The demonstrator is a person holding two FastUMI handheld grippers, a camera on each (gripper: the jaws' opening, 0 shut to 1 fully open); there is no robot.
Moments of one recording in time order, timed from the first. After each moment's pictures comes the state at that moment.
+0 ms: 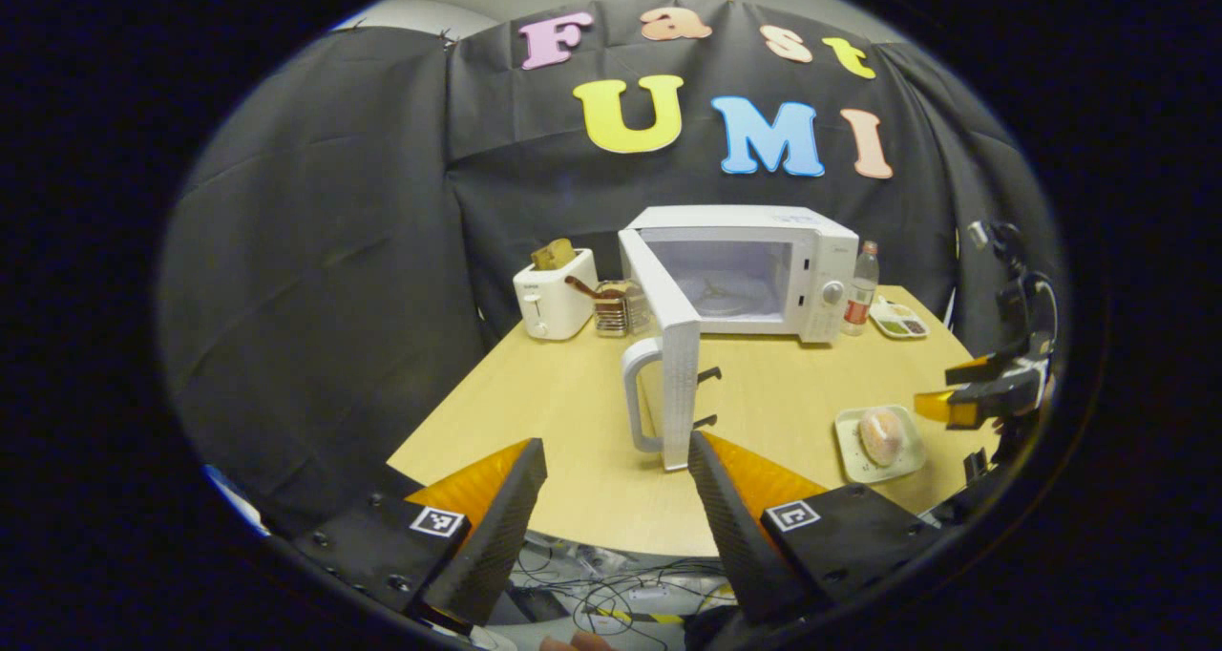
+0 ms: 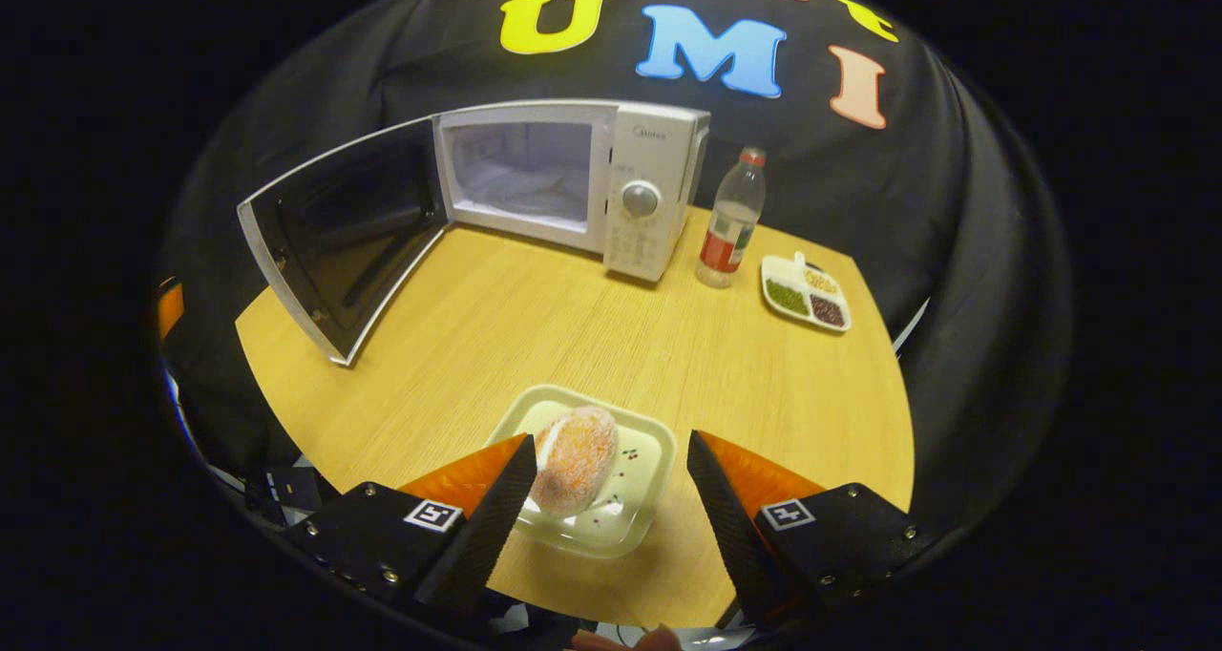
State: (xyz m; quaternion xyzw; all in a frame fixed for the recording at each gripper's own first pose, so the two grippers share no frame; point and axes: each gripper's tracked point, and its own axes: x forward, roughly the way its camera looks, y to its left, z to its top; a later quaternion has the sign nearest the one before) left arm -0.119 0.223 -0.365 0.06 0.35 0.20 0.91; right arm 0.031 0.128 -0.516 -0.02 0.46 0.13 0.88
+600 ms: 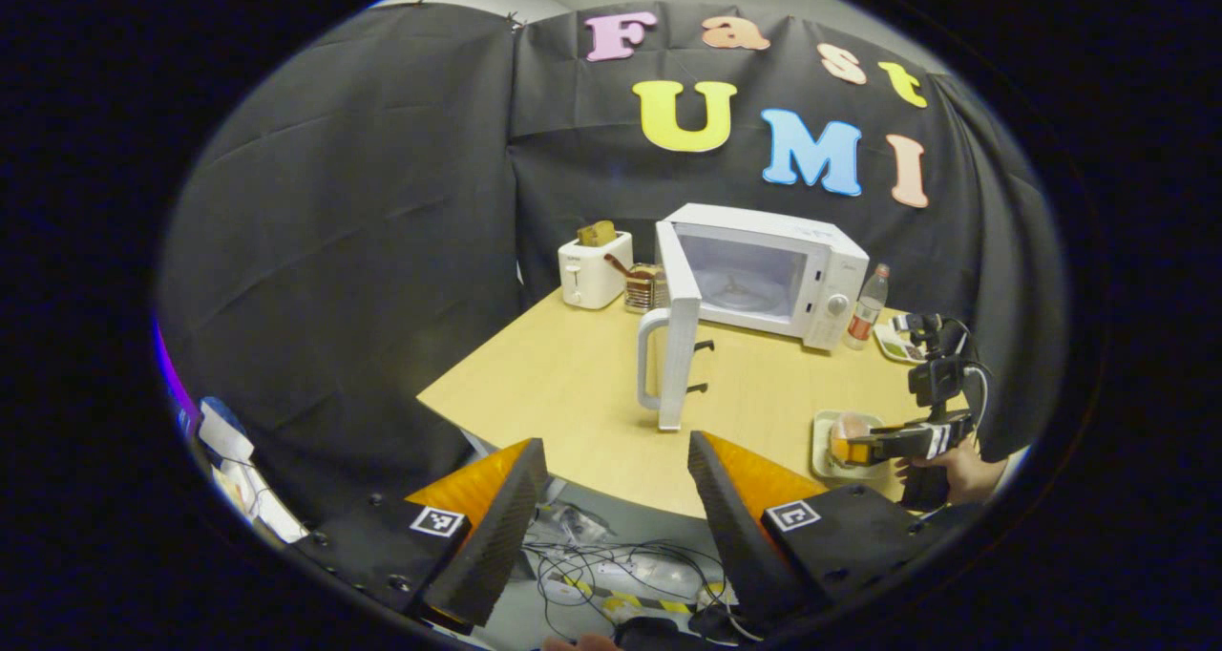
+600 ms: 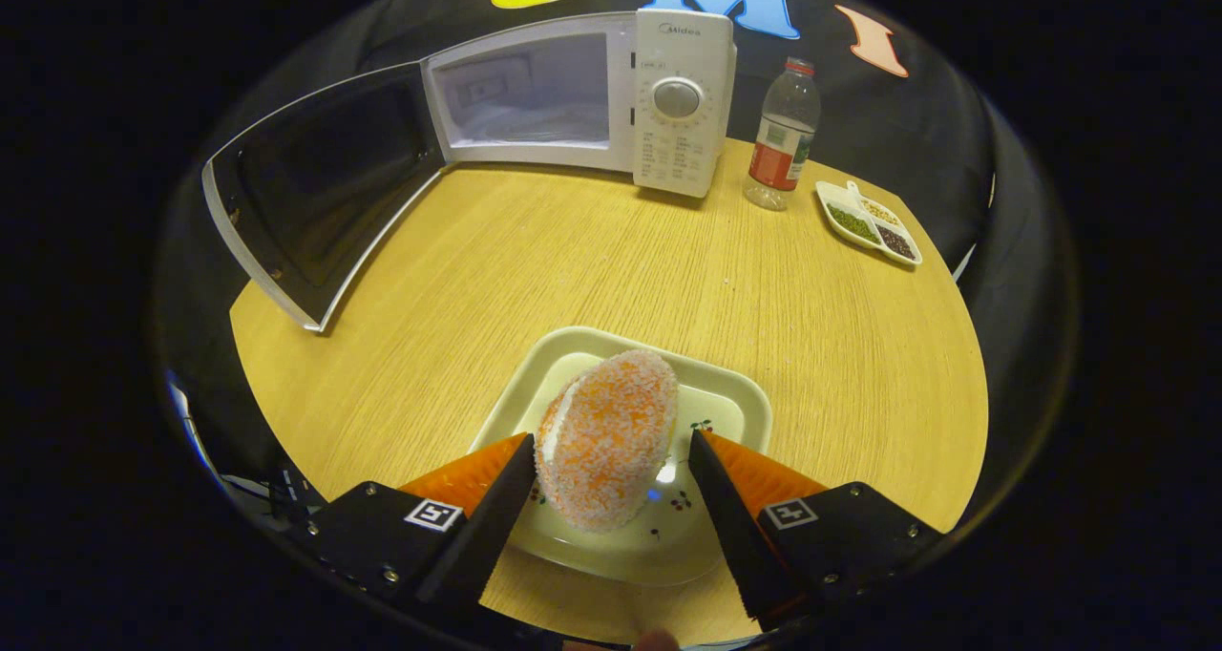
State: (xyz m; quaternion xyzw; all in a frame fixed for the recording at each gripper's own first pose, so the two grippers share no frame) left arm -0.187 0.191 -0.339 0.00 0.34 0.25 0.90; right arm 0.028 0.165 -0.588 0.00 0.51 0.14 0.85
